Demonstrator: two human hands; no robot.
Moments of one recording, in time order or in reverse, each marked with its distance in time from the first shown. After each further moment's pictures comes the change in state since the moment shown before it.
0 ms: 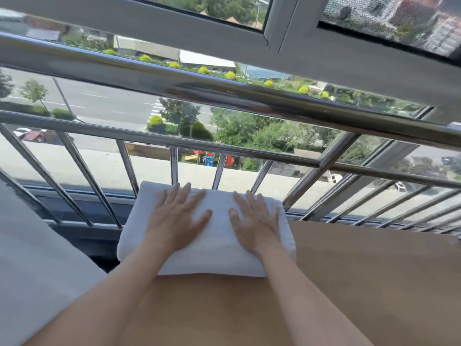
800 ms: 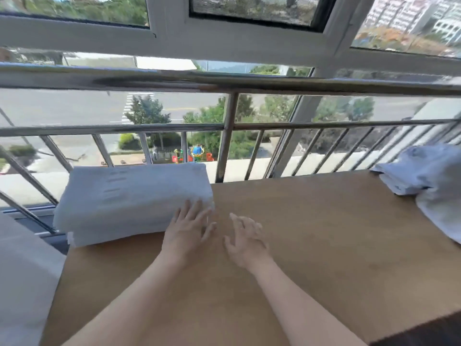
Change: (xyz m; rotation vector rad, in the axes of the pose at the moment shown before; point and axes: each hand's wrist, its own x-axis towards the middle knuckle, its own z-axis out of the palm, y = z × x) left_hand -0.120 0.197 0.040 -0.024 -0.141 0.206; right_hand -0.199 0.142 -0.005 0.047 0.032 0.085
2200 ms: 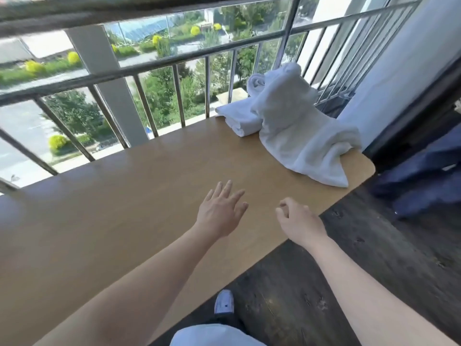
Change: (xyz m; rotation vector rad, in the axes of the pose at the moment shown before) left_hand 0.093 0.605 0.202 0.035 -0.283 0.431; right_hand -0.195 0.613 -0.143 0.245 0.012 0.616
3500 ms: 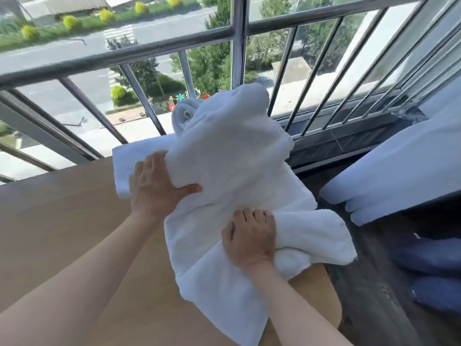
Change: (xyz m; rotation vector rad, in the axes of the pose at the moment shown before) left_hand 0.398 0.095 -0.039 -0.094 0.556 -0.579; right_hand 0.398 0.145 -0.083 -0.070 0.450 -0.540
